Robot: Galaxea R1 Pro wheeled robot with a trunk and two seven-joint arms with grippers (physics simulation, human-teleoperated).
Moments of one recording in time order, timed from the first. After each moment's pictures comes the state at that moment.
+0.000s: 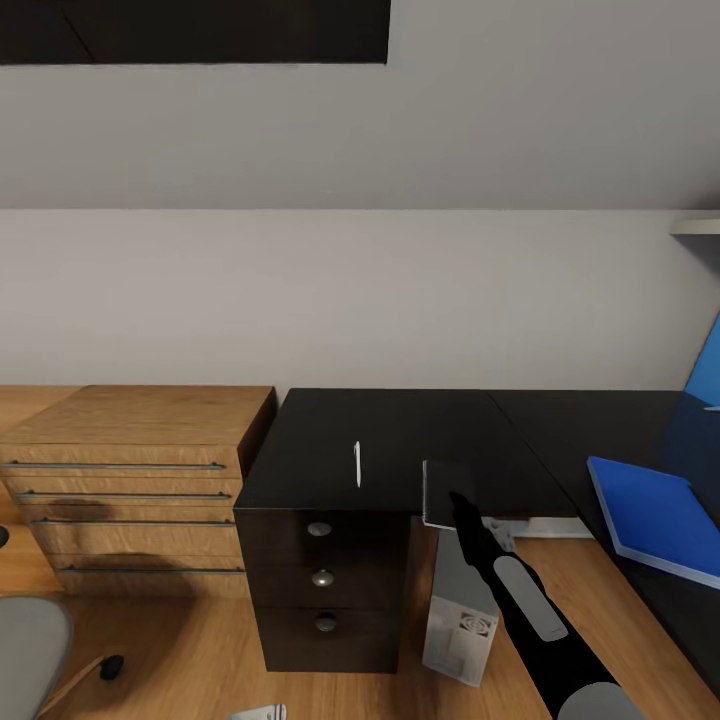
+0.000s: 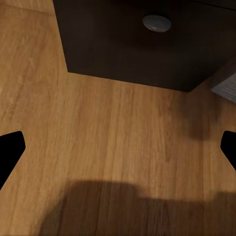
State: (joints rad) left arm -0.16 0.23 -0.99 -0.97 1.01 -0.11 0.51; right arm -0.47 -0.03 0.16 -0.94 -1.44 -0.01 -0.22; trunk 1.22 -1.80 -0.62
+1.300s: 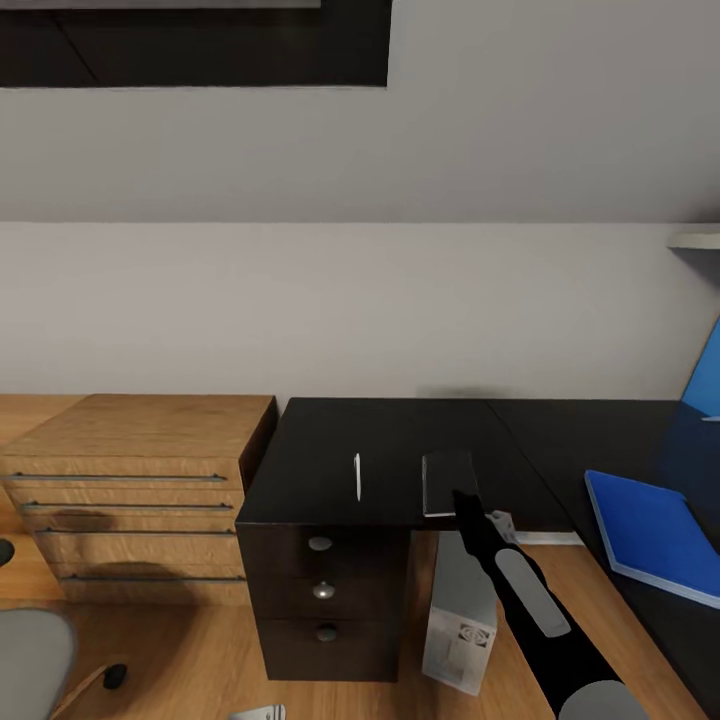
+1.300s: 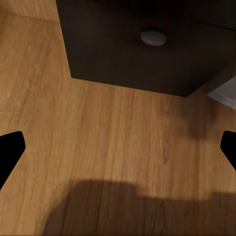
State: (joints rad) left arm -0.16 0.23 -0.98 -0.96 1.01 -0.11 0.52; right arm -0.47 -0.03 0.16 -1.00 -1.43 -0.02 -0.22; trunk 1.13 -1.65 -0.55
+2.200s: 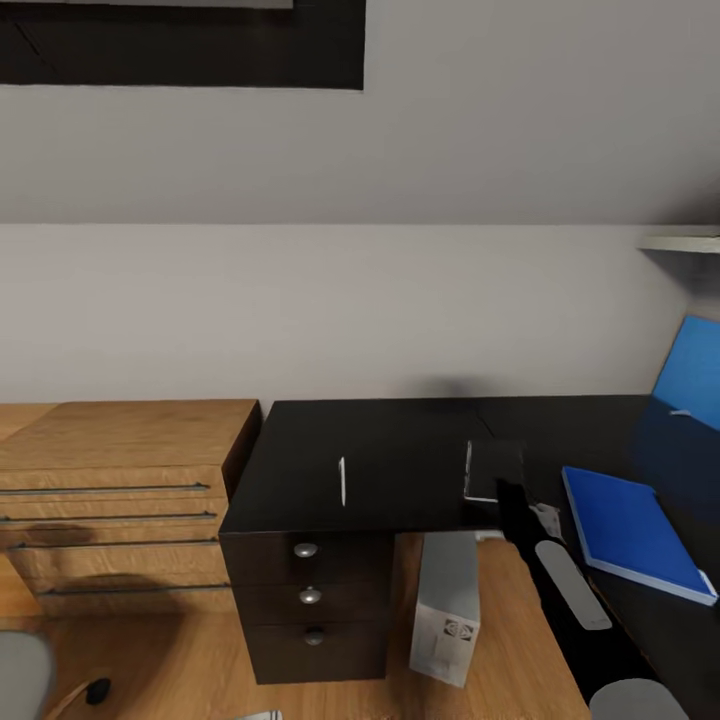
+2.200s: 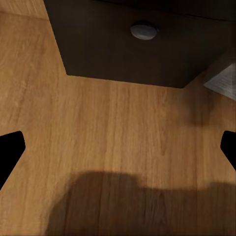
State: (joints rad) left arm -0.16 0.23 -0.99 -0.93 1.01 -0.11 0.51; right arm -0.47 -0.09 0.01 -1.04 -1.44 -0.04 -0.21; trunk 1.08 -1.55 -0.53
